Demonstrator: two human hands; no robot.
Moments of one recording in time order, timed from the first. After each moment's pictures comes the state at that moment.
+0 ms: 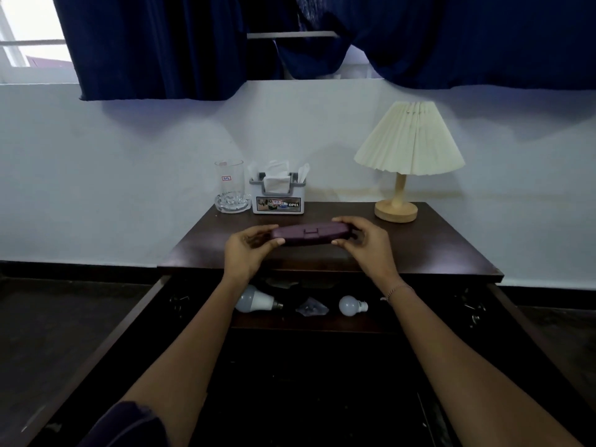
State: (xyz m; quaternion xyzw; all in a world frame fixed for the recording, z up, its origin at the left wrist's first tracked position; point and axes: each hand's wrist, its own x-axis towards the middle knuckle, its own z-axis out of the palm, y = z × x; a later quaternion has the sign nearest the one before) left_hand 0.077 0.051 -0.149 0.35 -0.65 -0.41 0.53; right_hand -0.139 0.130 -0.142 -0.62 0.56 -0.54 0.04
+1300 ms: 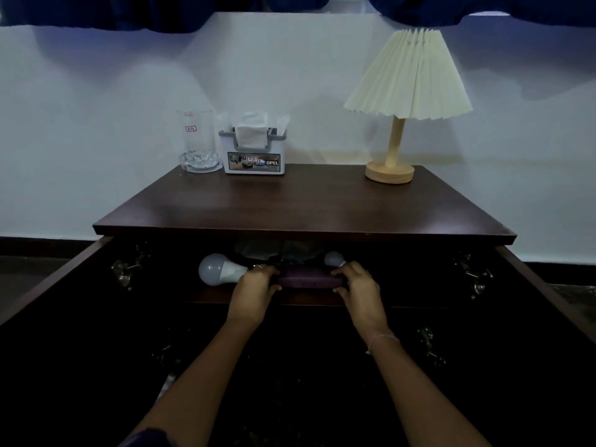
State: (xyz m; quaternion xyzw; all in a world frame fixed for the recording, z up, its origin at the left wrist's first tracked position) left_hand 0.029 0.057 -0.304 0.47 -0.82 -0.15 0.27; right_hand -0.162 0.137 -0.316 -0.58 0.72 -0.39 0.01
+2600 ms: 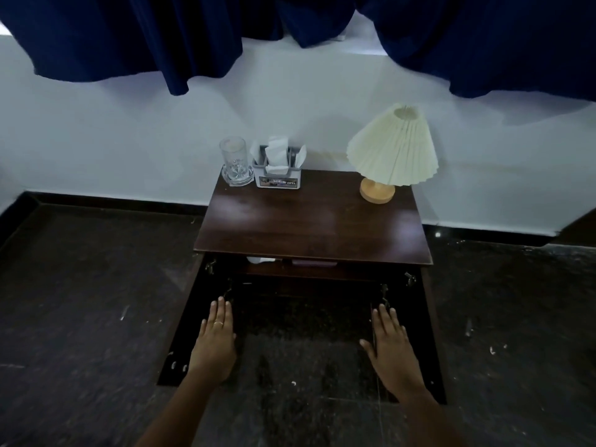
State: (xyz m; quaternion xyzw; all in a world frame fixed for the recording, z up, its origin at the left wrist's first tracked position) left_hand 0.195 0.234 -0.078 0.59 -0.78 -0.18 -0.11; right_hand -0.108 0.362 -0.084 -0.53 0.82 0.00 0.19
